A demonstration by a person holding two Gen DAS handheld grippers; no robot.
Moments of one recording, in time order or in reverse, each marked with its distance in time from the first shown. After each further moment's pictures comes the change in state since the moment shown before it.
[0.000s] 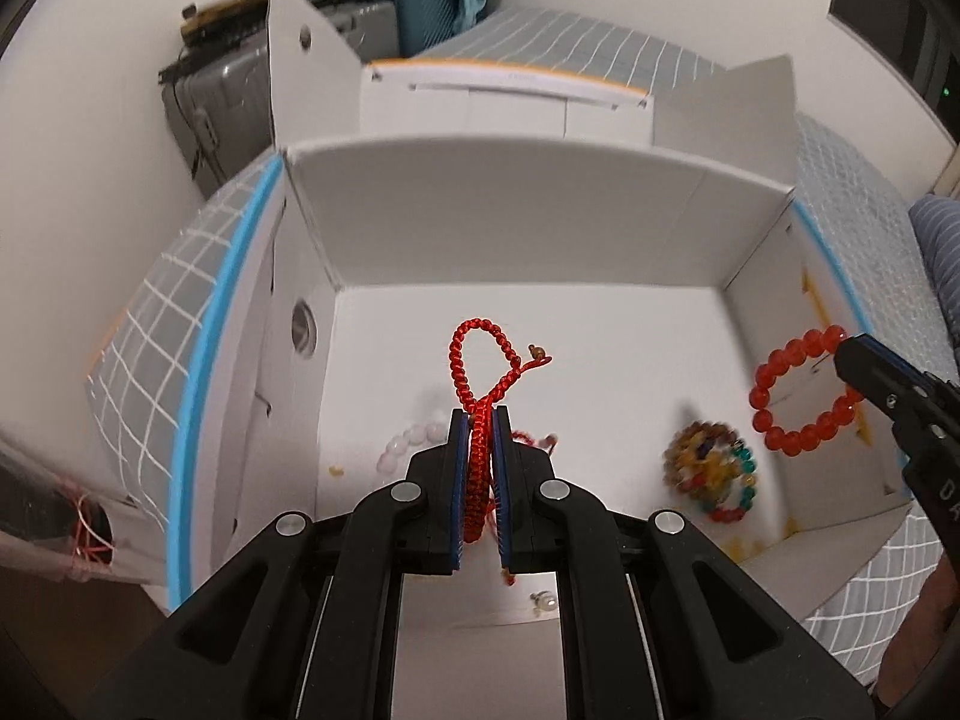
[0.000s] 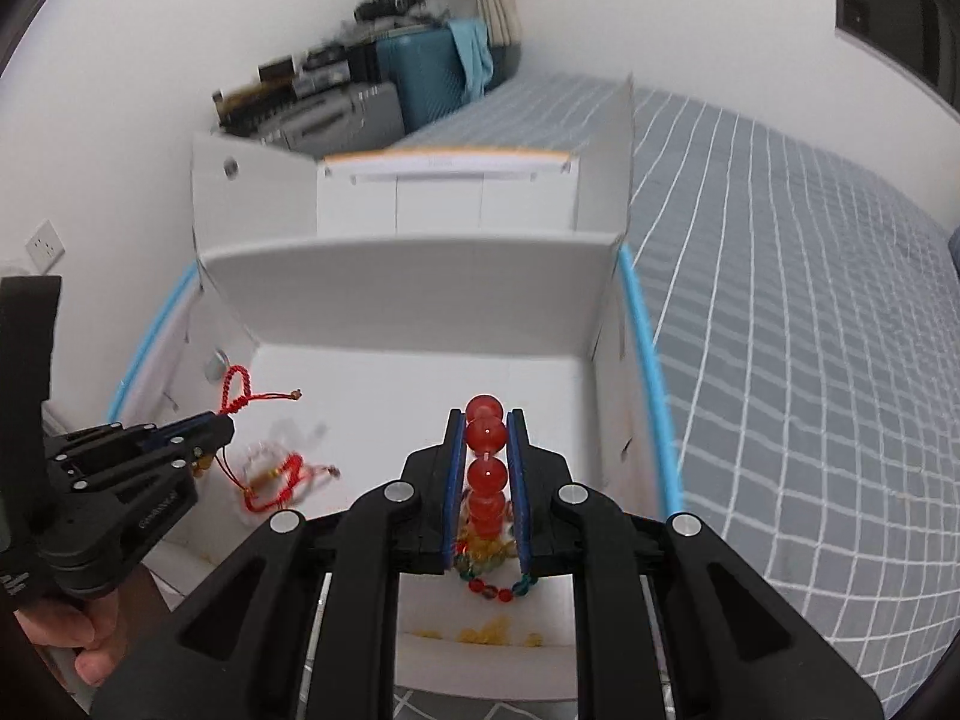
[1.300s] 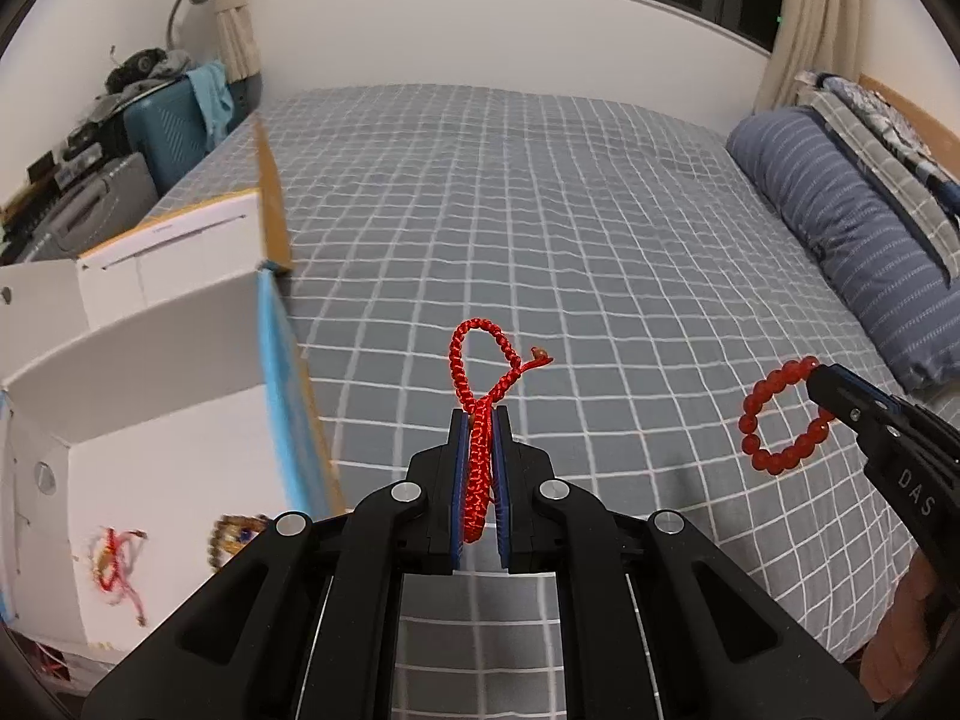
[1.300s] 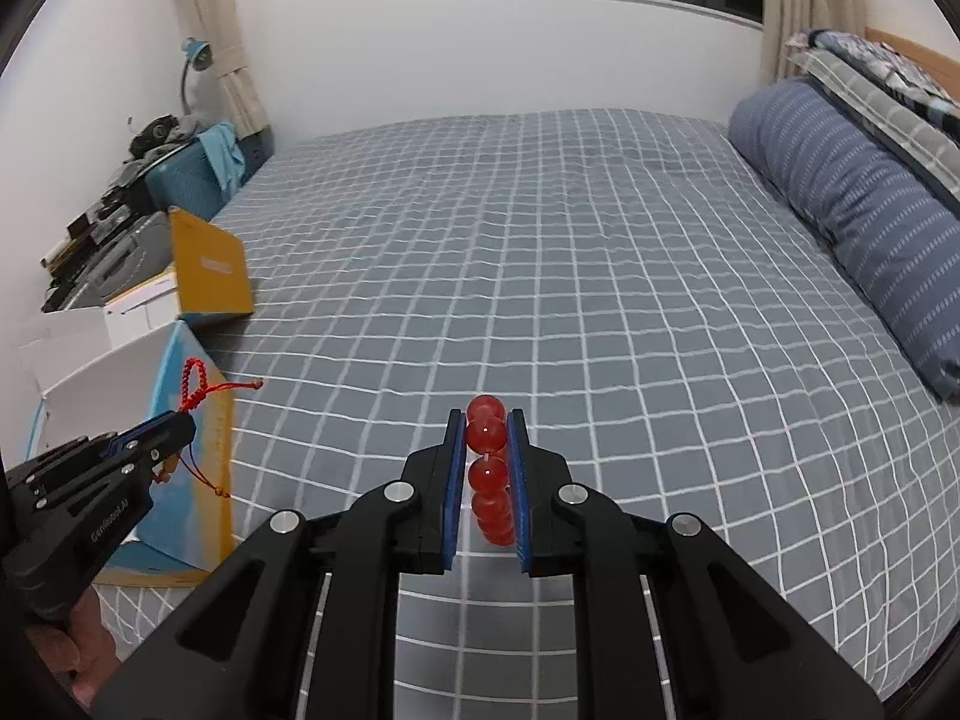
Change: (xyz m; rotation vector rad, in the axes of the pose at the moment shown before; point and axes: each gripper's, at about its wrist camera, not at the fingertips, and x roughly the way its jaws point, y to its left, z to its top) left arm -0.054 -0.287 -0.001 0.297 -0.166 -0.249; right arm -0.118 -0.265 -0.077 0.345 -0.124 -0.280
